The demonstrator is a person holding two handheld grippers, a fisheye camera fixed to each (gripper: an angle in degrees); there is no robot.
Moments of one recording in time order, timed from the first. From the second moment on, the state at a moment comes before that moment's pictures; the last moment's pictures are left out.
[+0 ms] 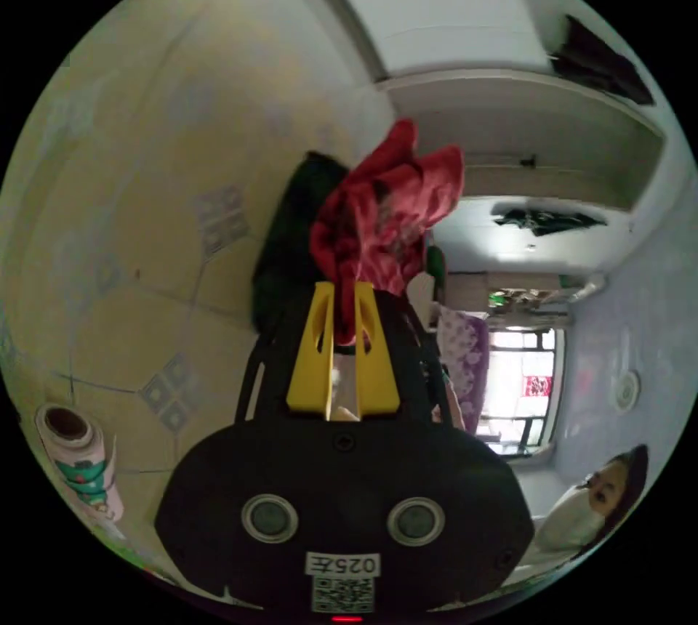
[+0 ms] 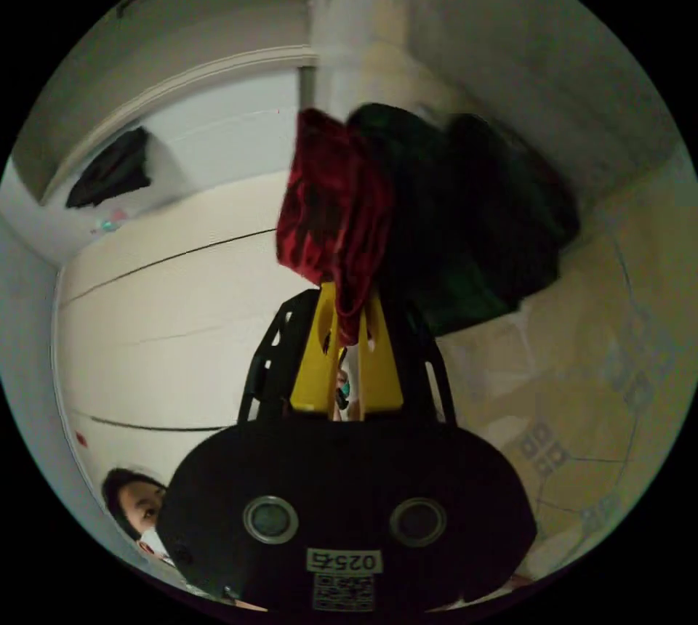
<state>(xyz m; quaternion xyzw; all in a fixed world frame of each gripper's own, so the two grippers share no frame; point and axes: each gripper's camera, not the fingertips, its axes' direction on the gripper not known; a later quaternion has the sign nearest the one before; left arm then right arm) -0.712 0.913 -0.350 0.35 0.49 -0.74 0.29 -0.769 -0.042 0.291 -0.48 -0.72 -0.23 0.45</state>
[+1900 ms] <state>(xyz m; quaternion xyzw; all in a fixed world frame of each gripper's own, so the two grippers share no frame) -0.719 0.744 -0.303 0.25 0.29 -0.71 0.59 -1.241 0.110 -0.060 -0.12 -0.62 -0.58 0.51</state>
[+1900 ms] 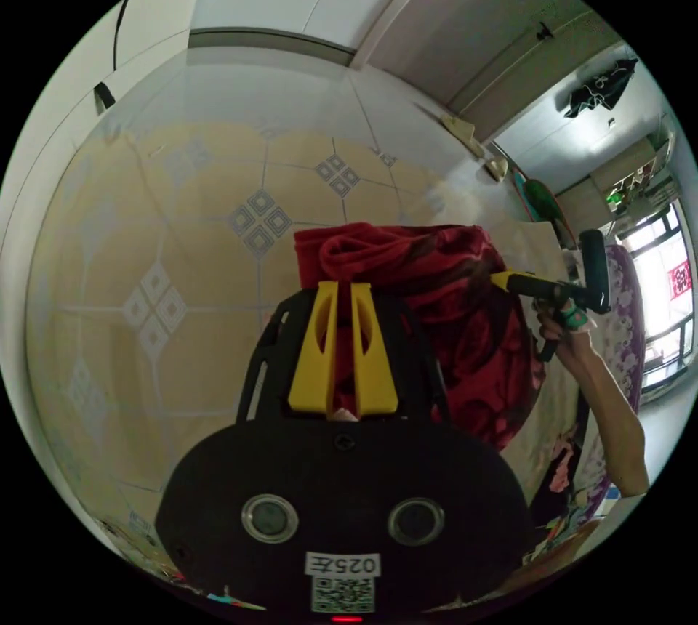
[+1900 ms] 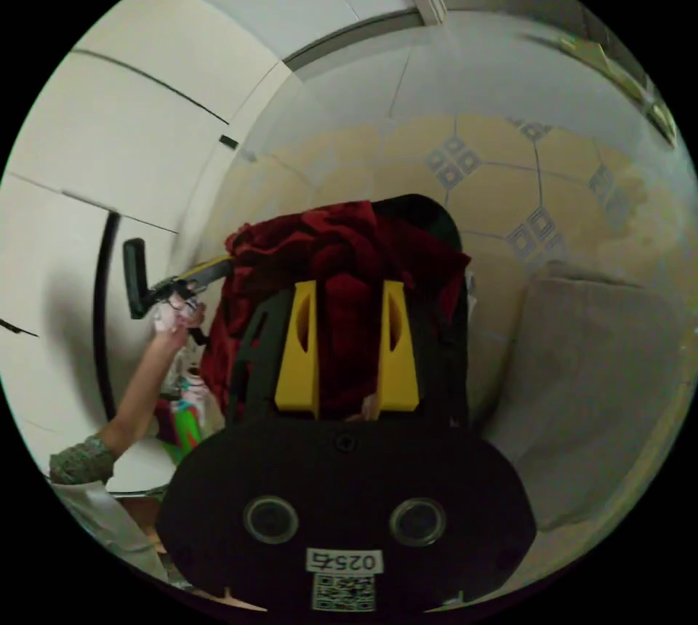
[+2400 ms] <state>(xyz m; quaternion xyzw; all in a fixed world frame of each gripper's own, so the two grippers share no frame) -0.669 0.638 -0.181 0.29 0.24 -0.66 0.65 -1.100 0.101 -0.126 -0.05 -0.68 -0.49 0.54</state>
